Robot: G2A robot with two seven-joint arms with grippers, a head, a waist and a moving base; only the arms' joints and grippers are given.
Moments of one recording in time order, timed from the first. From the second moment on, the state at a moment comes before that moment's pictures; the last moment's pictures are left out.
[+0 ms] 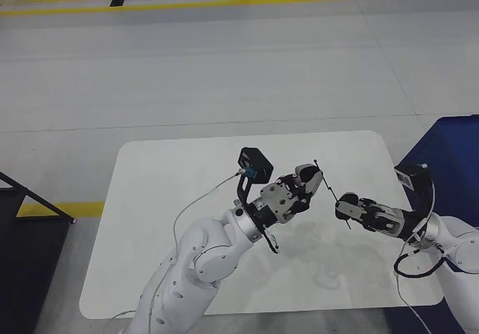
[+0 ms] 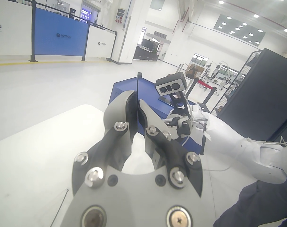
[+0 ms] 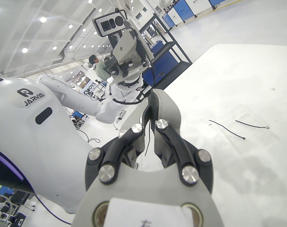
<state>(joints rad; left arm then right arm) 1.11 -1.50 -0.93 -1.73 0.83 -0.37 -0.18 -1.44 -0.91 1.65 -1.72 0.43 -0.73 1.10</state>
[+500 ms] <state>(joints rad) 1.10 -1.50 -0.91 -1.73 0.88 -0.36 -0.15 -1.44 -0.91 1.65 -1.72 0.43 -0.73 1.10</state>
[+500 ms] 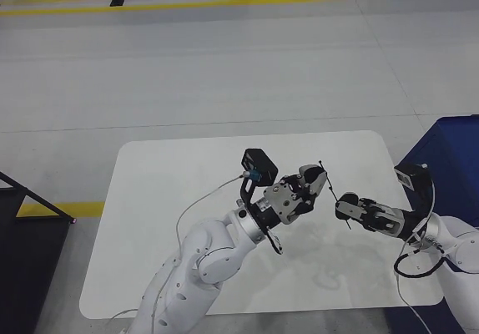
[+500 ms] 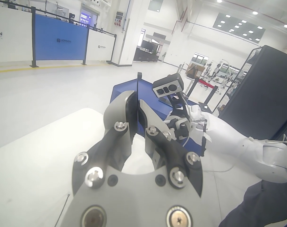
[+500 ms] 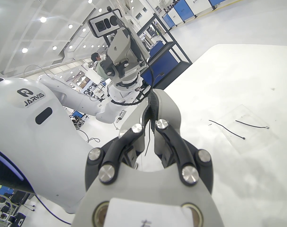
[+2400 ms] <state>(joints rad) 1.08 -1.49 -0.95 -1.70 0.80 -0.33 -0.23 -1.39 -0.90 1.62 -1.70 0.64 -0.45 1.18</state>
